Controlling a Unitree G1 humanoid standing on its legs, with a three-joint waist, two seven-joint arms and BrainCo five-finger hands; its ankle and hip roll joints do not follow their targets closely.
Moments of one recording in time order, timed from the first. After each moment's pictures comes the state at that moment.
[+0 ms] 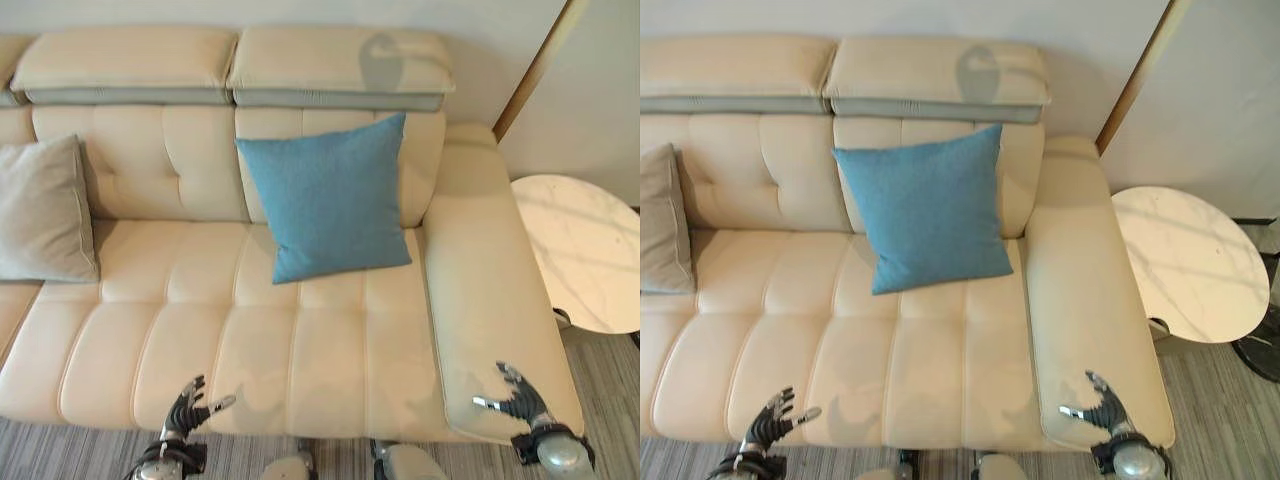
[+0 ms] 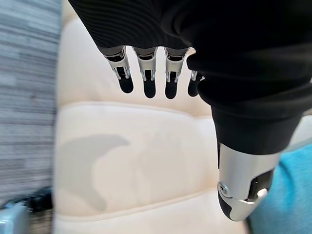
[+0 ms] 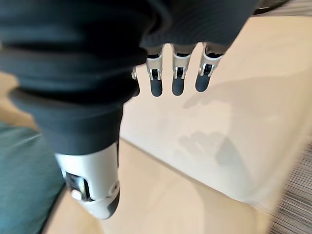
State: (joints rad) left arm 0.27 0.37 0.04 0.64 -0.17 -0.11 0.02; right arm 0.22 -0.42 -0.01 0.62 -0.08 -0.11 -0.03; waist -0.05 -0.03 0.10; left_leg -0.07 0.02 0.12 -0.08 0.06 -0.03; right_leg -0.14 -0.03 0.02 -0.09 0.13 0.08
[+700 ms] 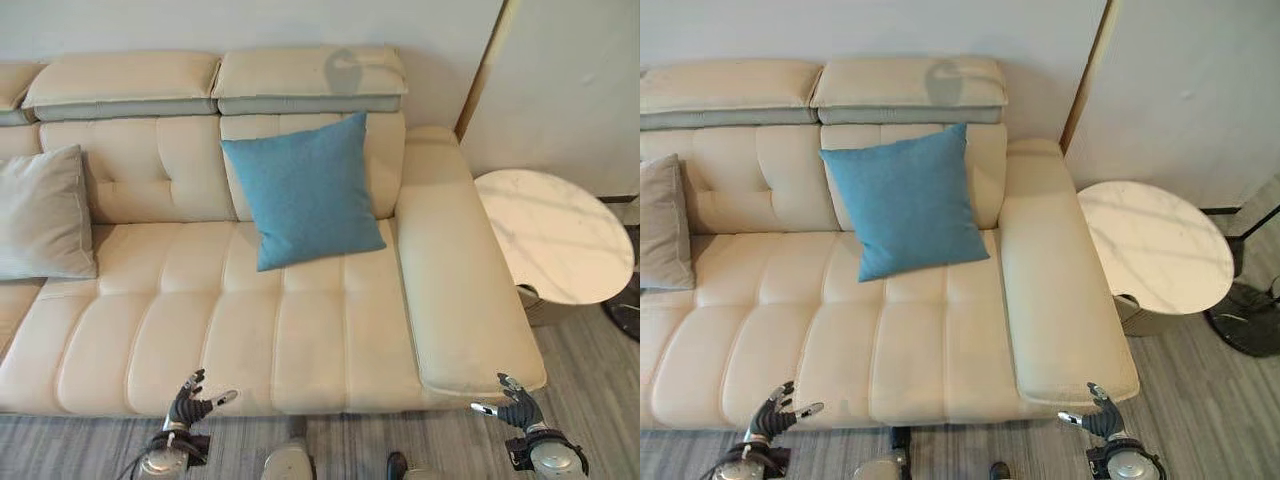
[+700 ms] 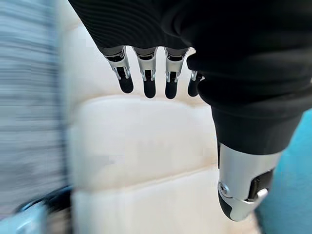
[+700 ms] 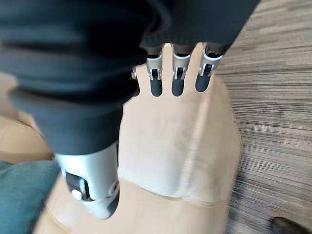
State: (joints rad) left arm 0.17 0.35 -0.01 0.65 -0.14 -0.12 0.10; right arm 0.14 -0.44 0.03 0.66 0.01 -0.09 -0.09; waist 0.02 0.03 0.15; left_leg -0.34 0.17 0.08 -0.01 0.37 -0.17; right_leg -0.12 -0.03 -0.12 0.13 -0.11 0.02
